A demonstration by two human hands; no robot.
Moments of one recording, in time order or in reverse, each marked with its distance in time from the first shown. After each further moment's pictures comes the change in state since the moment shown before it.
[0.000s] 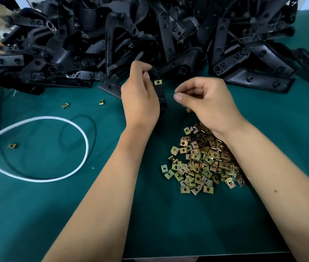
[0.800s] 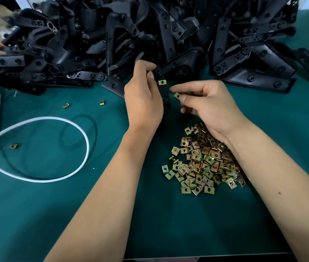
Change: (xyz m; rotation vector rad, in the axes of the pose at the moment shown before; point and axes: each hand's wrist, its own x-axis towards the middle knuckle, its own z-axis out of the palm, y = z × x) left_hand -0.002 0.006 0.001 -0.044 0.000 0.012; right_hand -0.006 -0.010 0.001 0.201 -0.060 0.111
